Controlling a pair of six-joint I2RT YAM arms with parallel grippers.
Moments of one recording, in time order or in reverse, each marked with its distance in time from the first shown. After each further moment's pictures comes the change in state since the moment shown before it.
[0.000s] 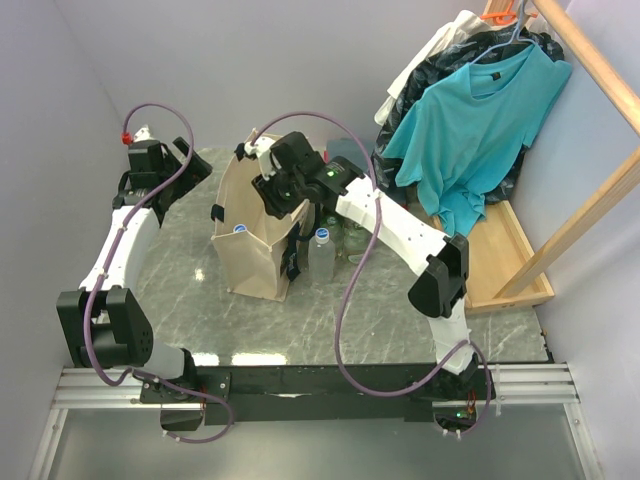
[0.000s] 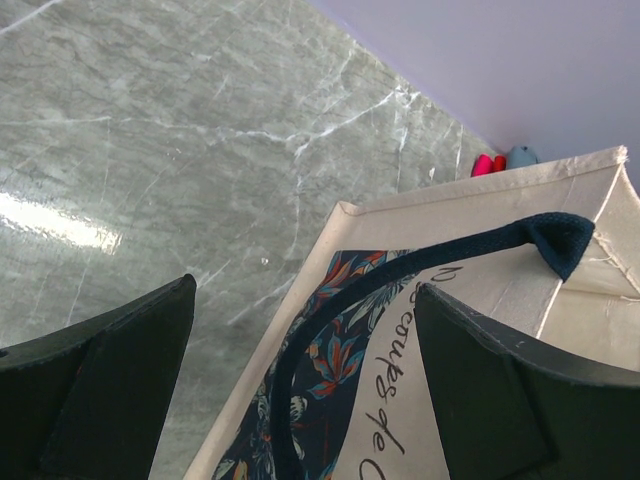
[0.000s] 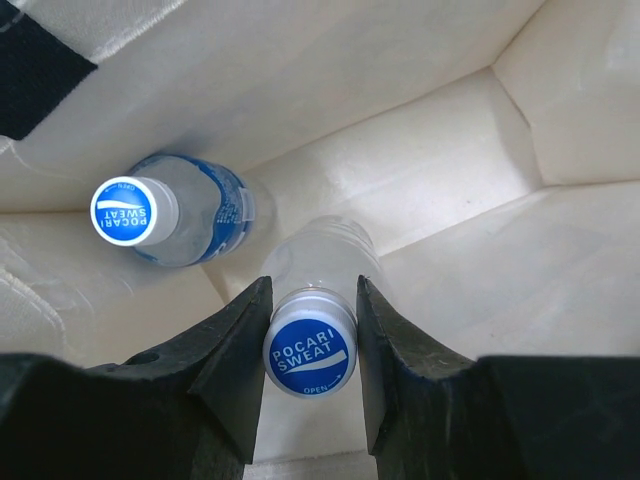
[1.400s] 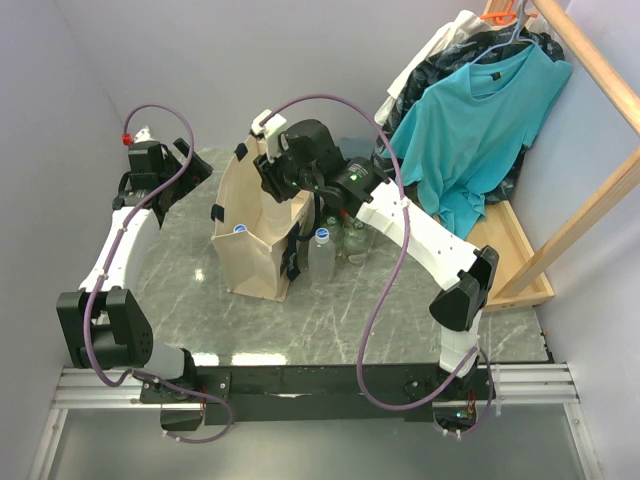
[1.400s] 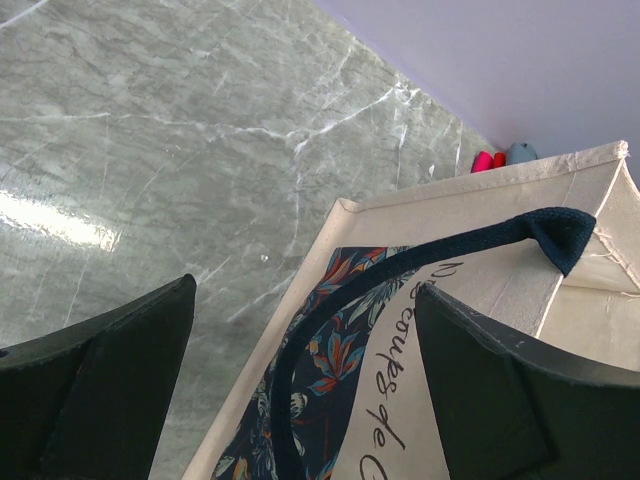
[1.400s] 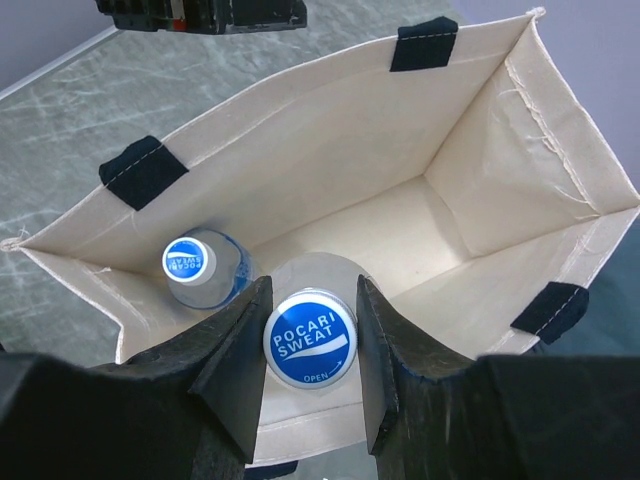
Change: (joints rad) left arm 0.000 -0.005 -0.010 -0.001 0.006 0.000; right arm 0.028 -0.164 -0.063 0.174 0.085 -0.015
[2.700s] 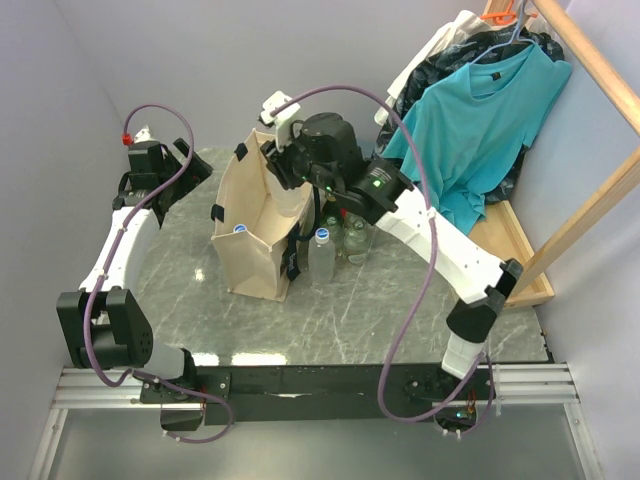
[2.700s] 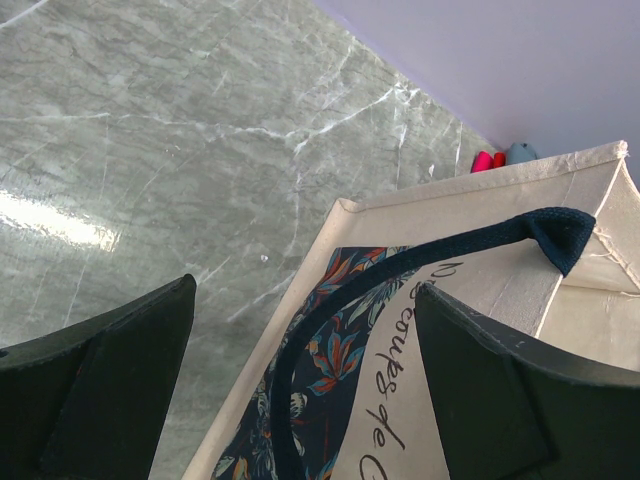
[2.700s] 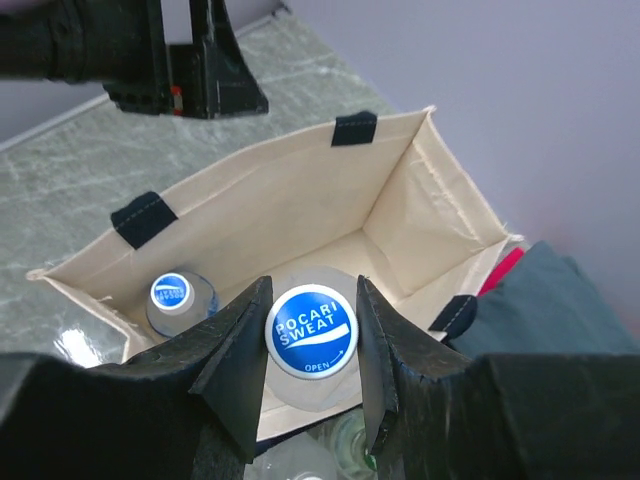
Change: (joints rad) left arm 0.000 0.000 0.000 0.000 0.000 0.000; right arm 0.034 -0.102 -0.002 0.068 0.124 -0.083
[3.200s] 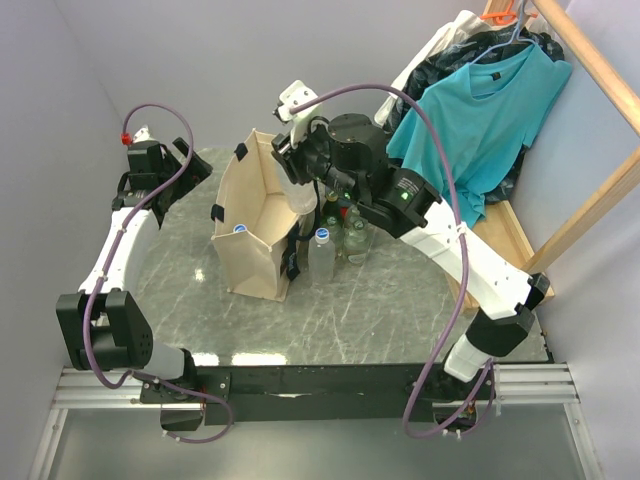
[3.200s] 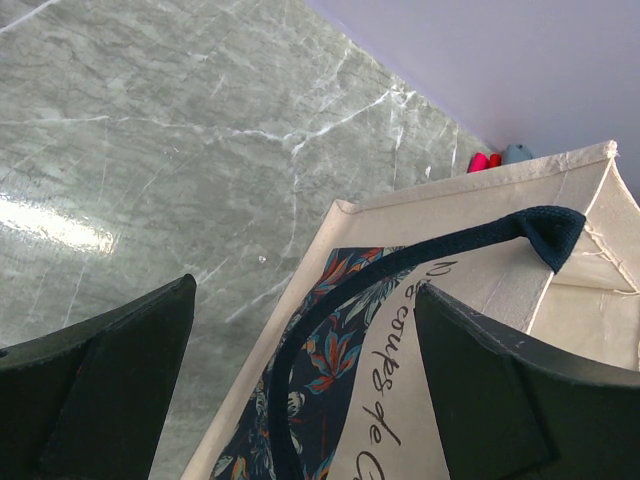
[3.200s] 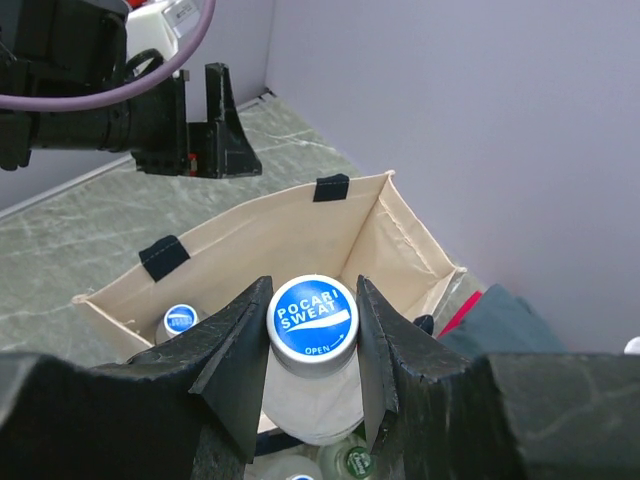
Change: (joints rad) left arm 0.000 -0.008 0.000 0.000 0.000 0.000; right arm 0.046 -0.137 -0.048 0.088 0.067 -0.043
